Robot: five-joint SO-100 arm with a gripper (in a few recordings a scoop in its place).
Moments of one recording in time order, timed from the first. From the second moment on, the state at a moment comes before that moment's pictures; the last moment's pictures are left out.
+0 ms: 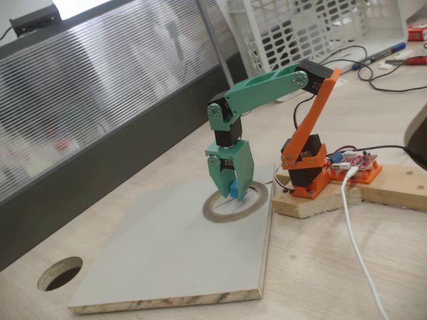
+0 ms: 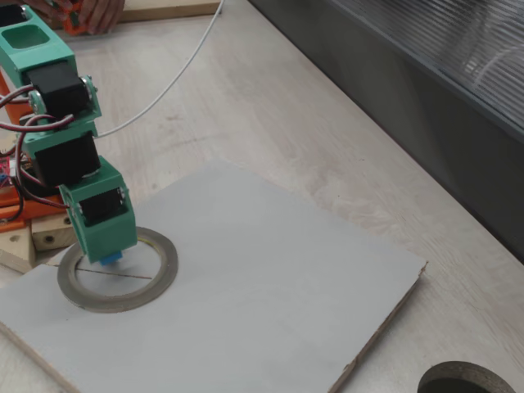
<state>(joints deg) 19.8 124.5 135.4 67.7 101.8</state>
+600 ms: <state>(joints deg) 19.8 124.6 135.4 67.5 101.8</state>
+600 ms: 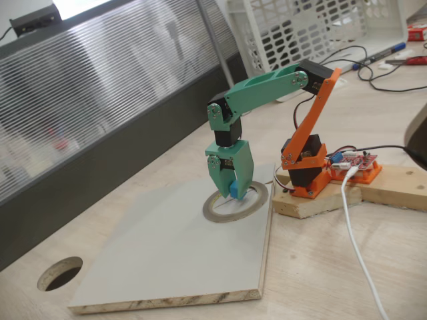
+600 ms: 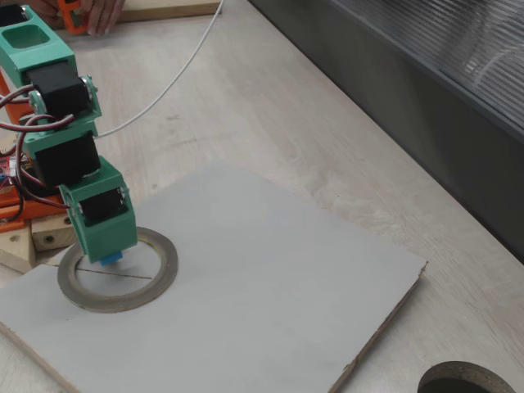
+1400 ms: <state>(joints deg) 19.8 124.5 135.4 74.5 101.8</state>
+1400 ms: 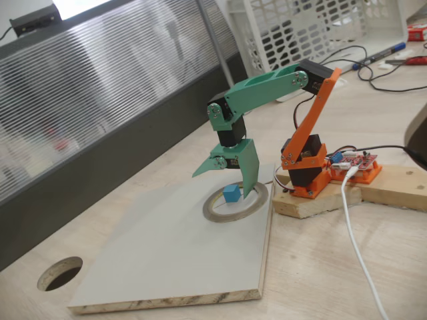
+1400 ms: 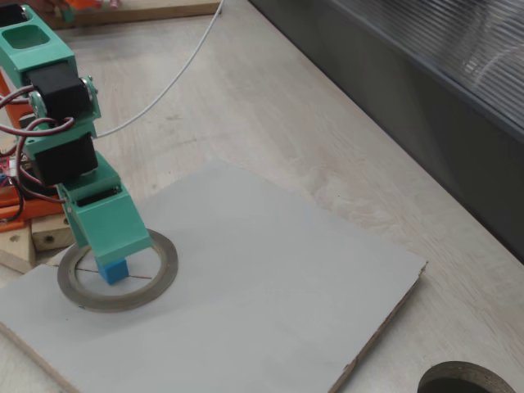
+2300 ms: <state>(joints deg) 19.8 109.1 96.7 114.0 102.0</state>
